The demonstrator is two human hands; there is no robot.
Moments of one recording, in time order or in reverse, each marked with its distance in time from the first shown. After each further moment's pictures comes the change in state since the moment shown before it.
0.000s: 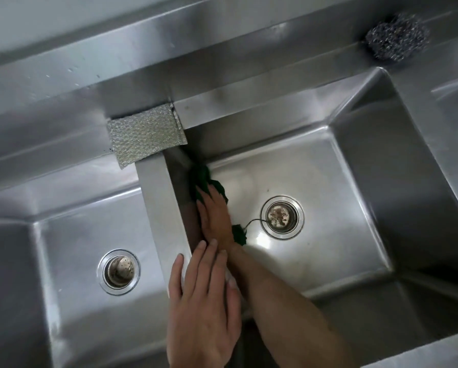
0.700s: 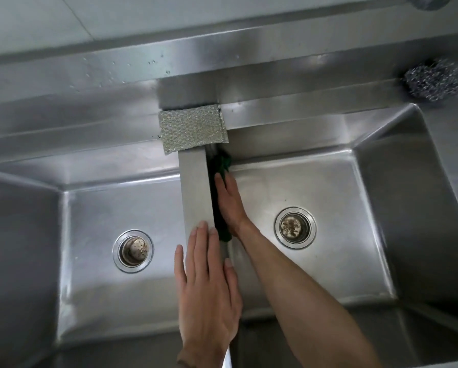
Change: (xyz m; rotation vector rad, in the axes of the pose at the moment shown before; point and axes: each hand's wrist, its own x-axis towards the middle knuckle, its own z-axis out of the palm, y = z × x) left_hand -0.003 0.001 0.000 -0.001 0.085 -0.301; right_hand 0.026 -0.081 -0.032 0.496 -0.140 0.321
